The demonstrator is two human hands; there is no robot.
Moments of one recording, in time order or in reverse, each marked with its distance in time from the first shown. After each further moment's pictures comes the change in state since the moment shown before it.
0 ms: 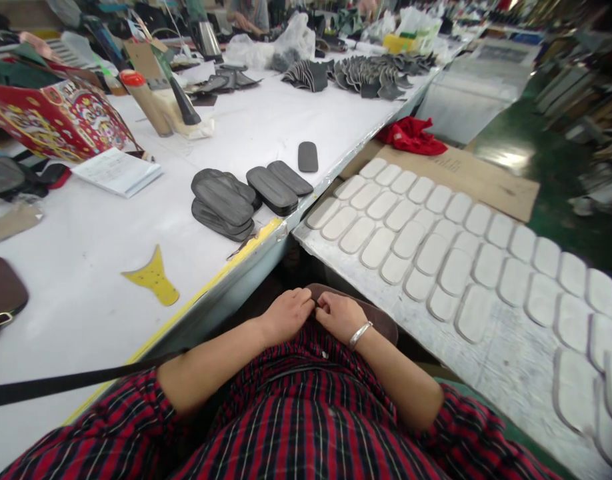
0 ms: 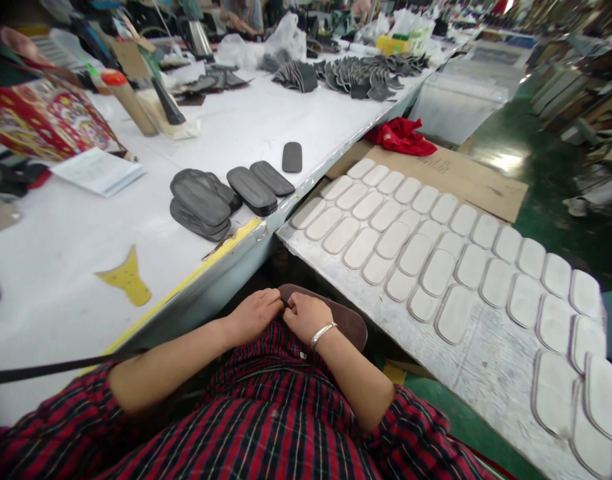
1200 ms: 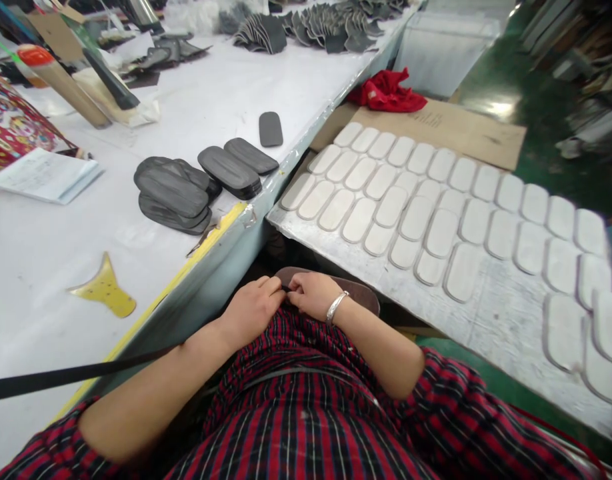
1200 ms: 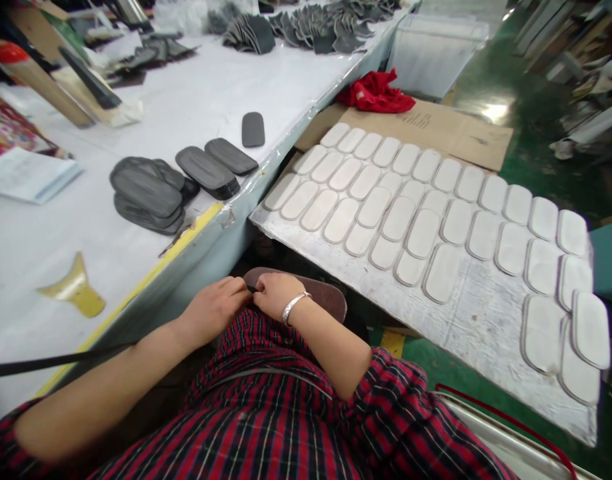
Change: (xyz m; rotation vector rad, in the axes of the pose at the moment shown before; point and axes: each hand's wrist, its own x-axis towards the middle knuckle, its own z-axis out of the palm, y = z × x) left_hand 0.006 0.009 -0.008 -0.035 -0.032 -0.057; right_hand 0.009 0.013 -0.009 0.050 -0.119 -0.089
